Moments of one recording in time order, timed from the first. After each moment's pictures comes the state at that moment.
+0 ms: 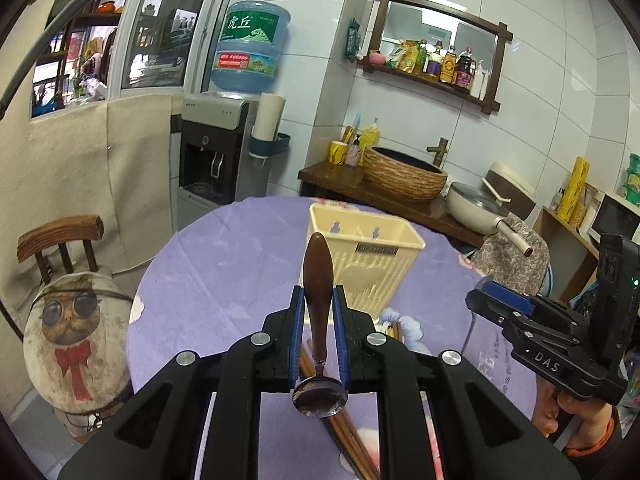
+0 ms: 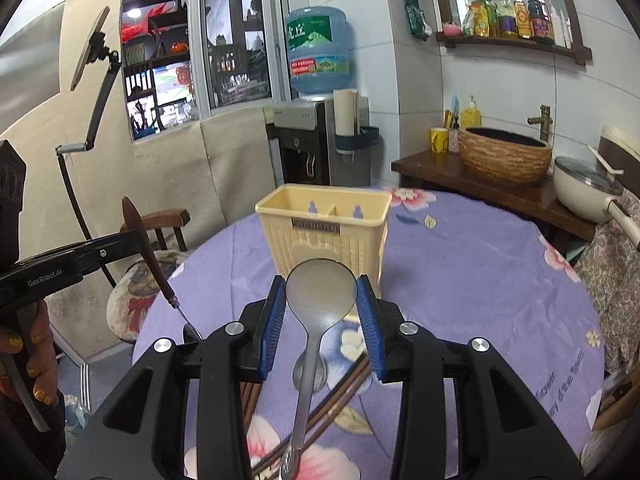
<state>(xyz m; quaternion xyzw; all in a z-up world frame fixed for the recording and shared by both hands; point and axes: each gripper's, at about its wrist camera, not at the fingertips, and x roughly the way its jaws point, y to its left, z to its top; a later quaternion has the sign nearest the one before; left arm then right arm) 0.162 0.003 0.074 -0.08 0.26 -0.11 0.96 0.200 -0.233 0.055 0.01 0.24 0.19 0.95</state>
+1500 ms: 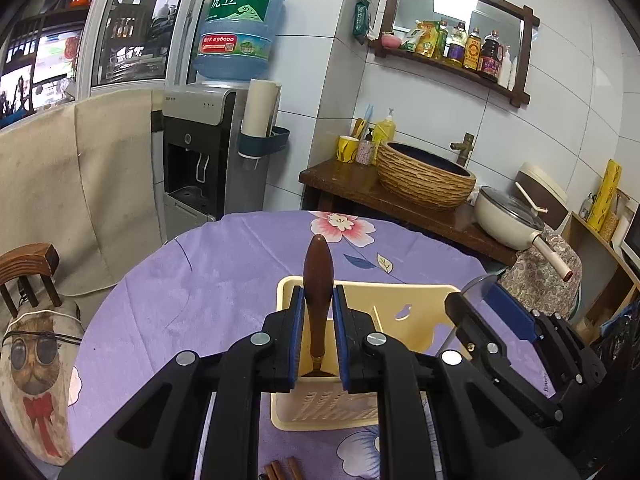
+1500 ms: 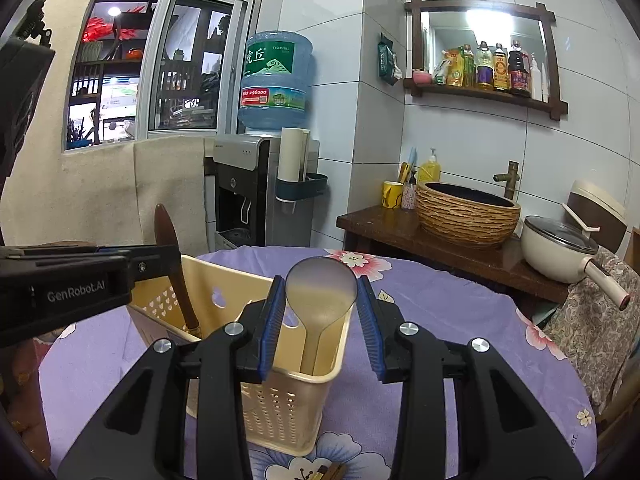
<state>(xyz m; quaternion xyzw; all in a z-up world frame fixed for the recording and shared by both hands) 0.321 -0.045 0.051 -0.07 0.27 -0.08 0.96 0.329 -0.208 0.027 -0.04 0.15 0.08 0.98</state>
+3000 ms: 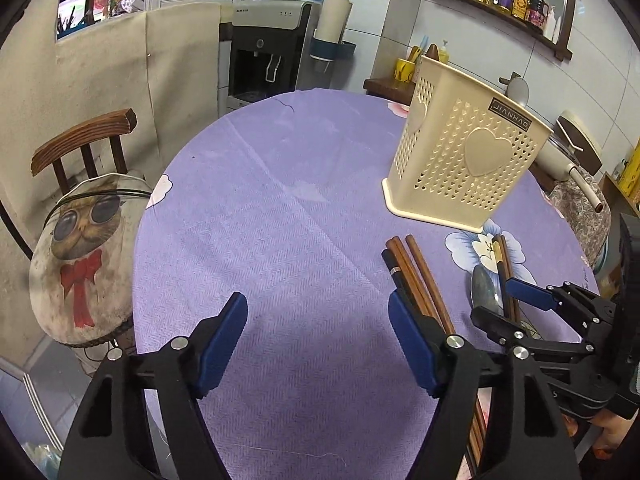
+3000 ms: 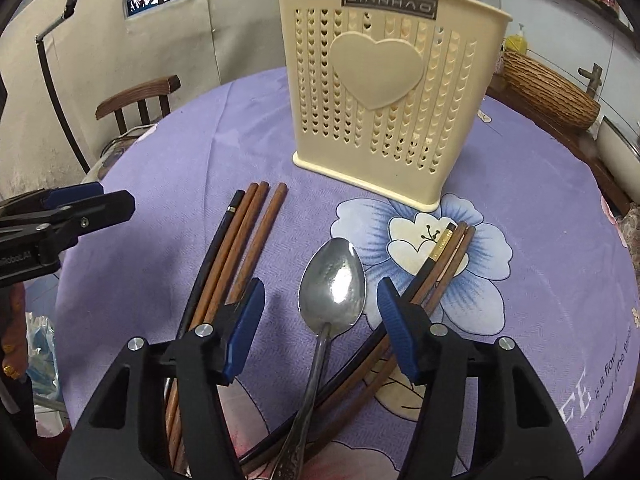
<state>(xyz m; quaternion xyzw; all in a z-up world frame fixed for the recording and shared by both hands) 0.193 0.034 -0.054 -0.08 0.40 -0.02 0.91 0.247 -0.168 -0.089 -0.09 0.41 0.20 0.88</state>
